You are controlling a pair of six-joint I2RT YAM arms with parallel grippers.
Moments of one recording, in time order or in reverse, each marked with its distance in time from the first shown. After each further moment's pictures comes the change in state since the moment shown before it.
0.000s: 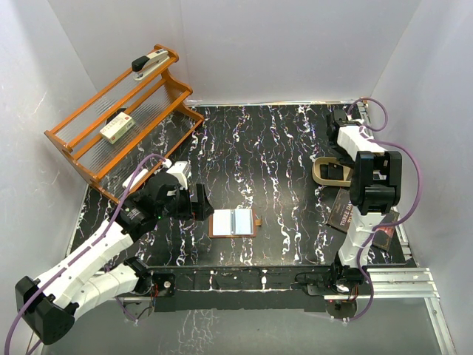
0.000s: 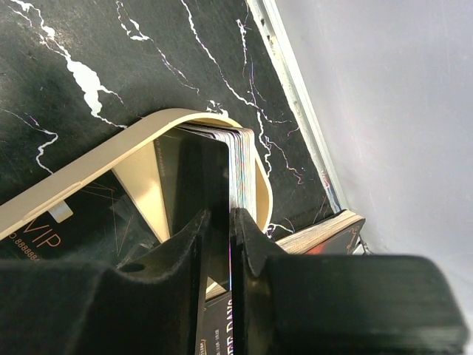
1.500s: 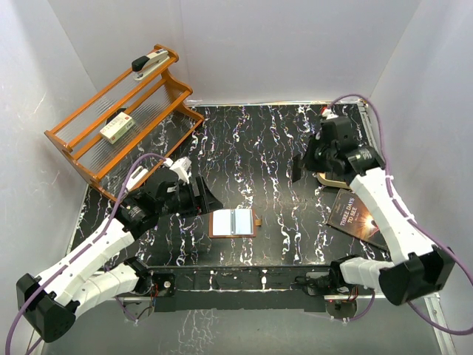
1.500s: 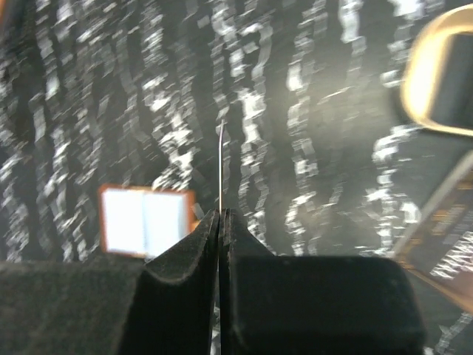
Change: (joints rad) left arm 0.000 0.023 0.021 0.073 0.150 -0.222; right arm 0.295 -0.742 -0.190 -0.066 -0.721 0.140
